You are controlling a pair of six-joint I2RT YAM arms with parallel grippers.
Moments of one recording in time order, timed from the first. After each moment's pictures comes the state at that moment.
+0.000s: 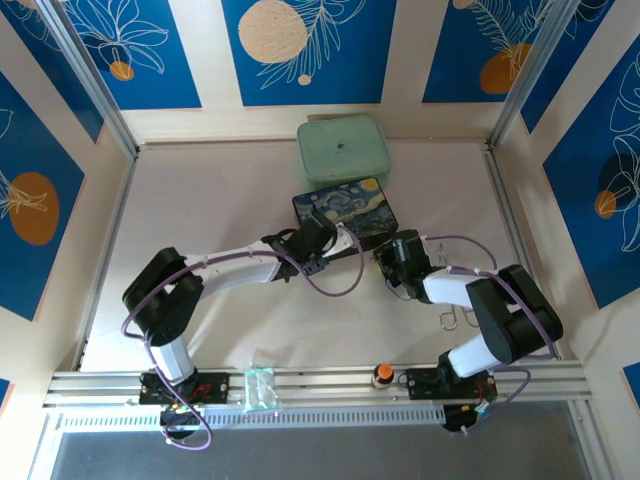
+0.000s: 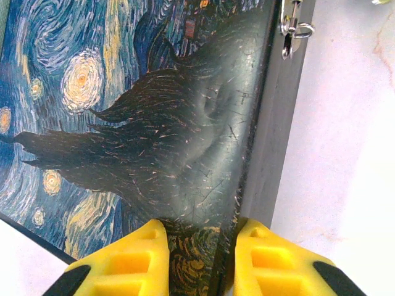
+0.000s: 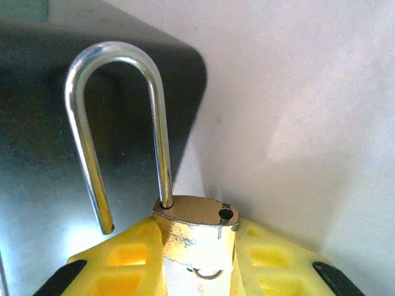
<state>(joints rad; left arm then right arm) -0.87 1.75 1.14 -0.28 -0.29 0.41 0.39 1.47 0.48 0.19 0.01 1.32</state>
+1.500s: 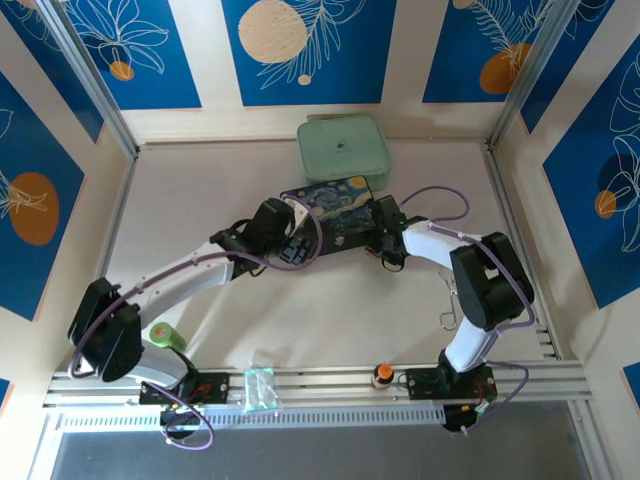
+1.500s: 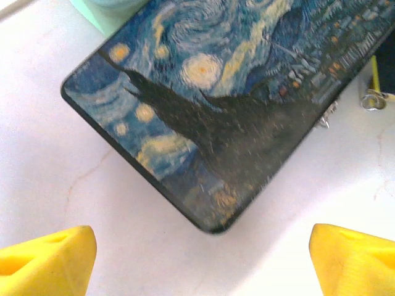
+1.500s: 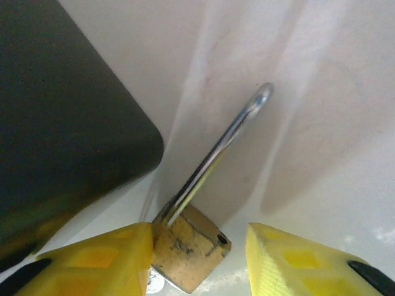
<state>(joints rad) -0.74 1.43 1.03 -0.38 -0.19 -0.03 0.41 1.72 0.97 -0.44 0.12 0.86</state>
